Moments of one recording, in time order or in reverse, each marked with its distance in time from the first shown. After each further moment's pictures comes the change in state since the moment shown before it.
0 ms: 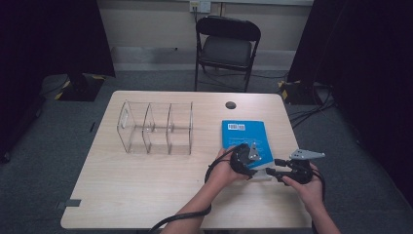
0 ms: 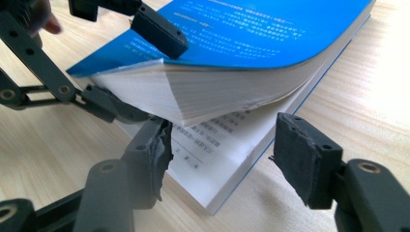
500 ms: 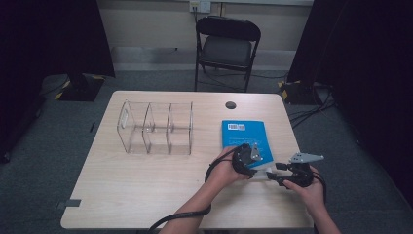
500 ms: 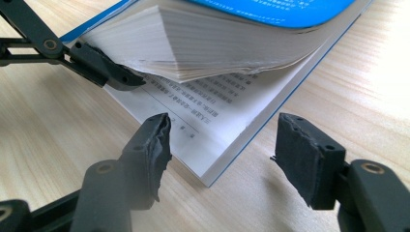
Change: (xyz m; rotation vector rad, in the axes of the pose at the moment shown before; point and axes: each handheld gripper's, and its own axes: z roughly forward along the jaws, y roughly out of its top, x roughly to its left) left arm -0.002 0.006 -0.001 0.026 0.000 -0.003; right arm -0.002 -0.011 0.001 0.052 0.008 -0.030
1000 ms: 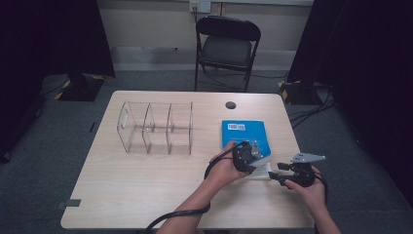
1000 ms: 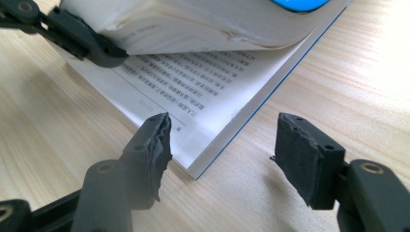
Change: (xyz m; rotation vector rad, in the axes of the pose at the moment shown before) left arm 0.003 0.007 -0.010 0.041 -0.022 -0.041; right arm -0.004 -0.003 -0.002 0.008 -0.022 0.018
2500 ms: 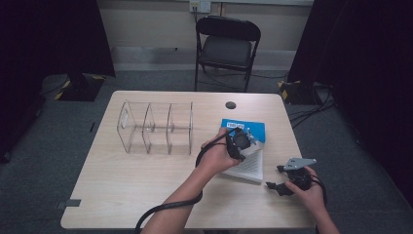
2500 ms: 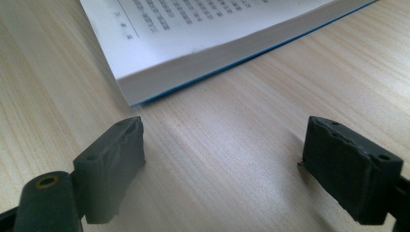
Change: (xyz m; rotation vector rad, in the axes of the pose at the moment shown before) left arm 0.023 0.019 -0.058 0.159 0.006 -0.076; right arm 0.005 -0.010 0.011 0.095 0.036 -0.191
